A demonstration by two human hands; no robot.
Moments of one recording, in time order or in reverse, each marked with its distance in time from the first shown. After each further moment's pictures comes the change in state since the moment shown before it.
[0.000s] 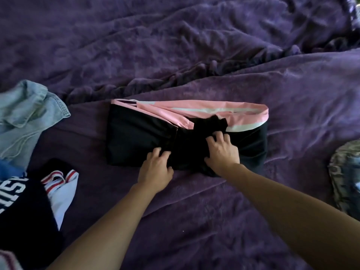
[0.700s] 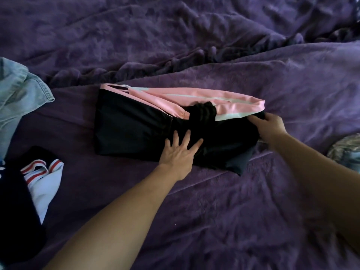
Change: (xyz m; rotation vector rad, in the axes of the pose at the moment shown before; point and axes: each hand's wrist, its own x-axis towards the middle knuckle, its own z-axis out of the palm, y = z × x) left_hand 0.034 0.053 0.042 0.429 -0.147 0.285; right_hand 0.031 0.122 -0.028 1.051 0.156 0.616
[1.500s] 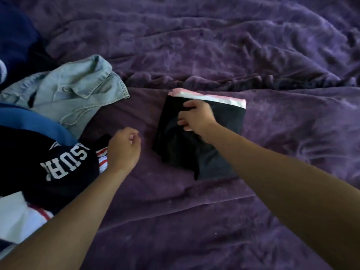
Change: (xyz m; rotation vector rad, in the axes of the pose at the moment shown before) left_hand -0.147 -0.228 -0.008 -0.843 0.678 -0.711; right_hand -0.167 -0.165 0.257 0.014 -0.528 -0.226
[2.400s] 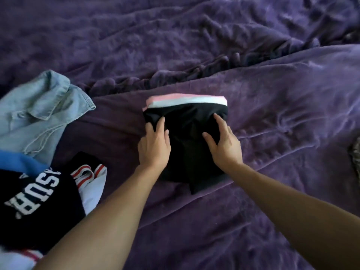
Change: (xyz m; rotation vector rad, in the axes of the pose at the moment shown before) left_hand -0.025 0.081 0.090 0.359 -0.163 0.350; right_hand -0.063 0.133 -0.080 -0.487 0.484 -0.214
